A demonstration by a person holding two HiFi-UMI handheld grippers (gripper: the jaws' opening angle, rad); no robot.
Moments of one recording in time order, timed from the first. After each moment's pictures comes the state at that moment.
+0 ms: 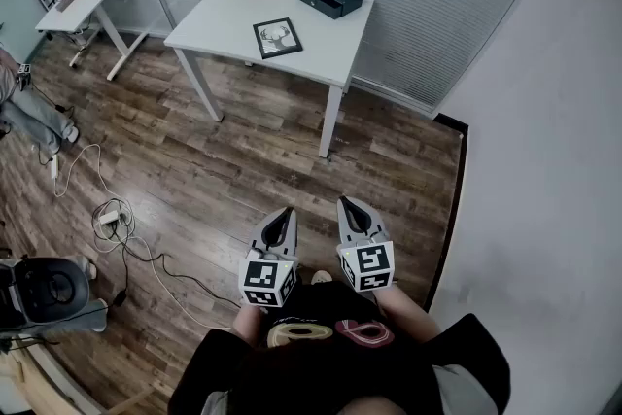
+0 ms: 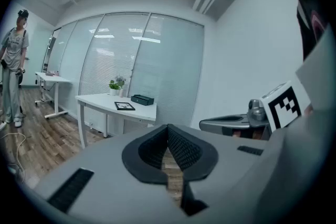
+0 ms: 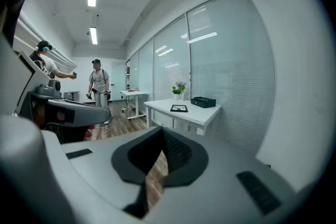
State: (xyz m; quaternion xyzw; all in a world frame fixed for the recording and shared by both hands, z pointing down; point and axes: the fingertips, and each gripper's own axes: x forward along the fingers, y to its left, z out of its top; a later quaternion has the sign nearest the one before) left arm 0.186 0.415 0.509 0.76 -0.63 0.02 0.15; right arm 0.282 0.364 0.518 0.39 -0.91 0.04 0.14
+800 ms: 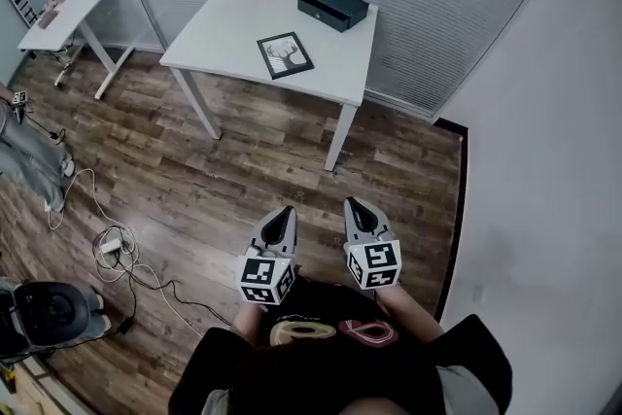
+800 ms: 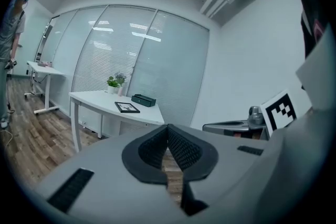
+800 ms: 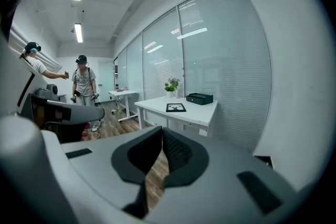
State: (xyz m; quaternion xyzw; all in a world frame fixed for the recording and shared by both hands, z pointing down) left arm 0.072 0.349 0.514 0.78 -0.60 0.00 0.17; right arm 0.192 0.303 0.529 0.44 -0.88 0.08 0.14
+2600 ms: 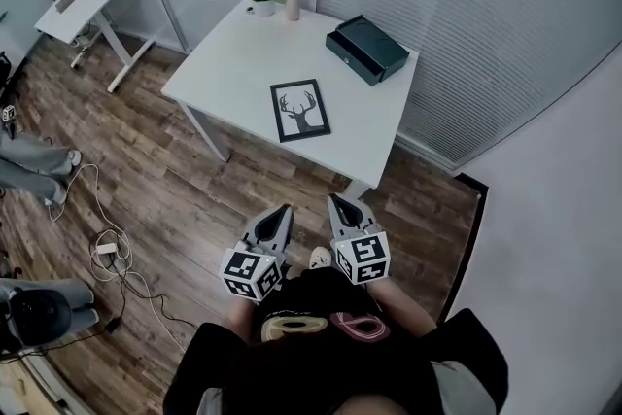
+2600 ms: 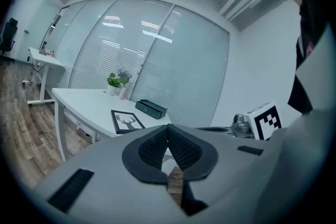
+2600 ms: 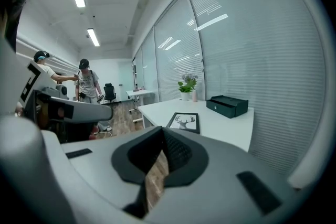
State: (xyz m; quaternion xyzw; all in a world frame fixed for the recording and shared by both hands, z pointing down) left arm 0.017 0.101 0.510 0.76 -0.62 -0.05 0.20; right arm 0.093 0.043 0.533 0.31 -0.94 0.08 0.15
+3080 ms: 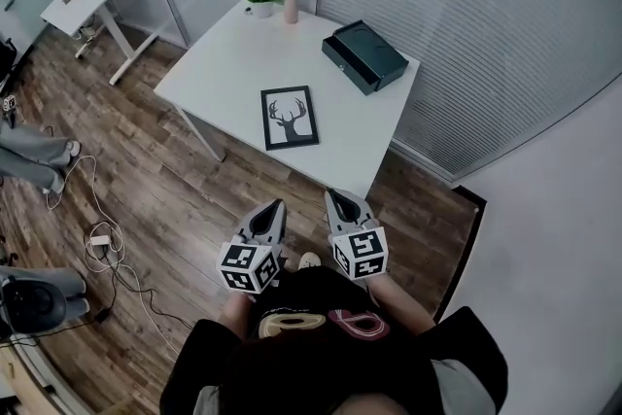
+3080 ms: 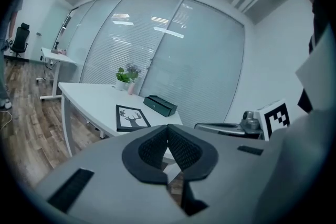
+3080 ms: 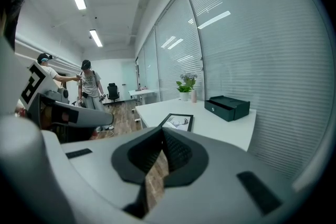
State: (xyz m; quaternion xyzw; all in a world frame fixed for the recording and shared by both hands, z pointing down) left arm 0.028 0.046 0.526 0.71 -0.66 -0.04 0.23; right arm 0.113 -0.018 0.534 0.28 -0.94 0.08 0.15
